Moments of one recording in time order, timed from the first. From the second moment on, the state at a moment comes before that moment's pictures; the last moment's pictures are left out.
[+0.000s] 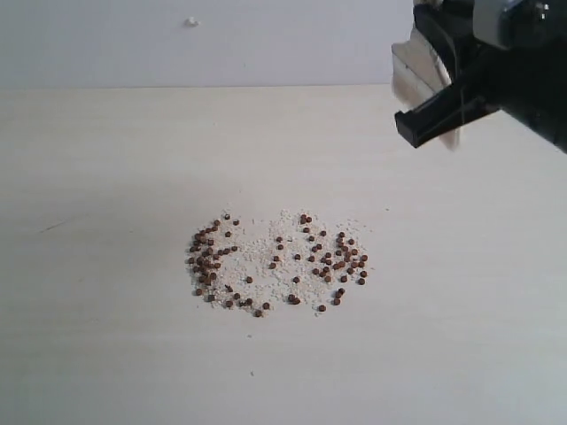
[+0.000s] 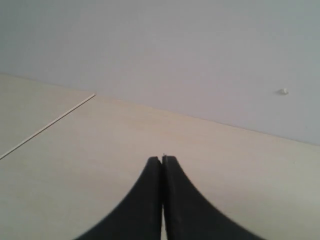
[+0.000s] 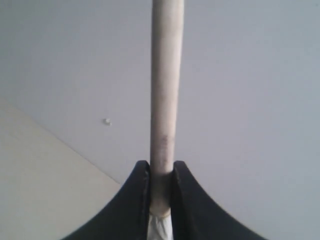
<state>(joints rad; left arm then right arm) -0.20 0.01 0.00 1.01 0.28 -1.18 0.55 1.15 -0.50 0.16 -0.60 -0.51</state>
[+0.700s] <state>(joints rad) -0.14 0.01 0.00 1.01 0.29 -1.18 1.06 1.57 -0.43 1.15 -1.17 -0.92</state>
